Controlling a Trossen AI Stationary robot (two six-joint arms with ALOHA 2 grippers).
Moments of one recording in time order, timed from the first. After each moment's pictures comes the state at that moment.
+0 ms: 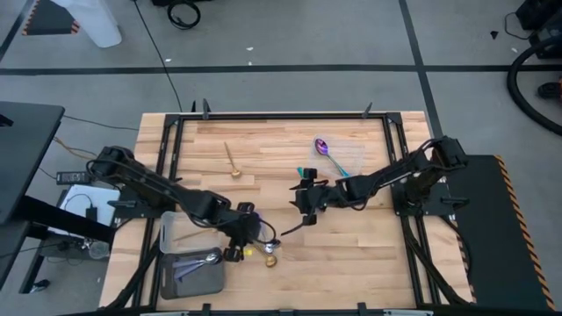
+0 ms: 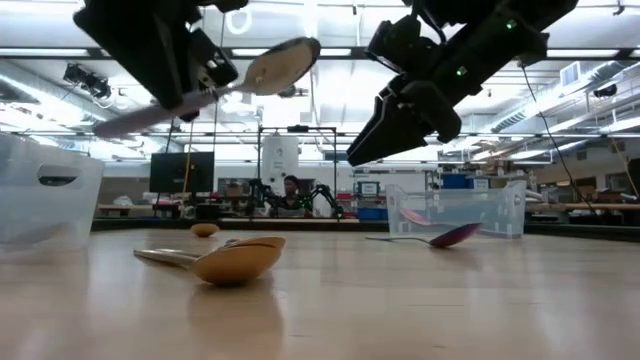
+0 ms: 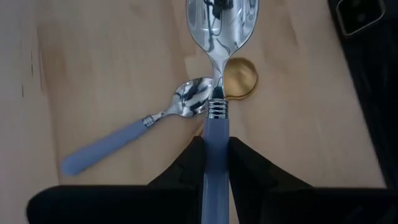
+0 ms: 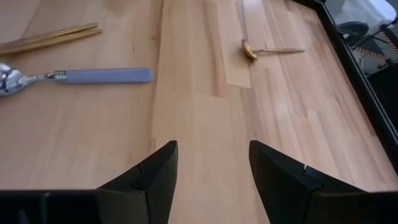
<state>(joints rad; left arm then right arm) -0.39 1.55 1.05 -0.49 0.02 -0.21 0.18 1.64 0.85 0.11 0.41 -0.14</state>
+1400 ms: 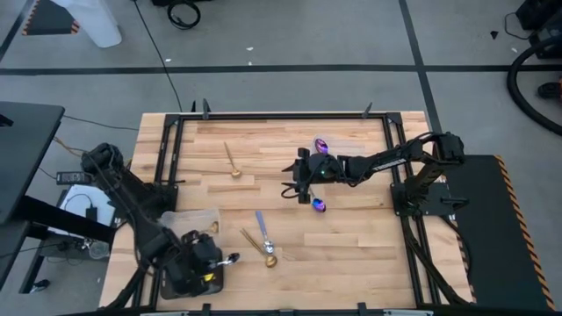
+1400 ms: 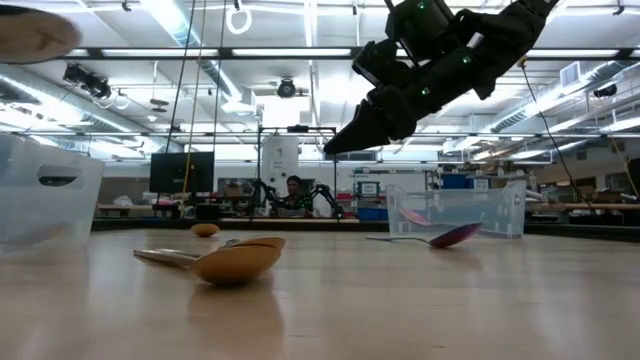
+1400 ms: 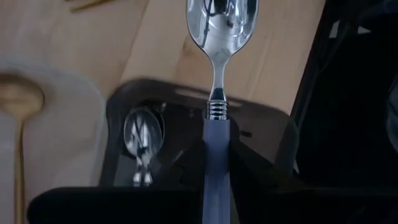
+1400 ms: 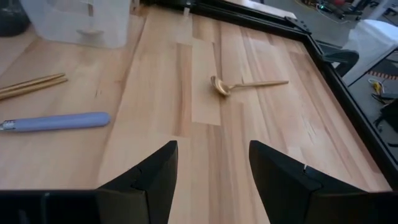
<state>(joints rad) -0.91 1.45 1.05 -0.76 -0.23 -1.25 -0.07 1.64 0.81 0.36 0.08 -0.26</state>
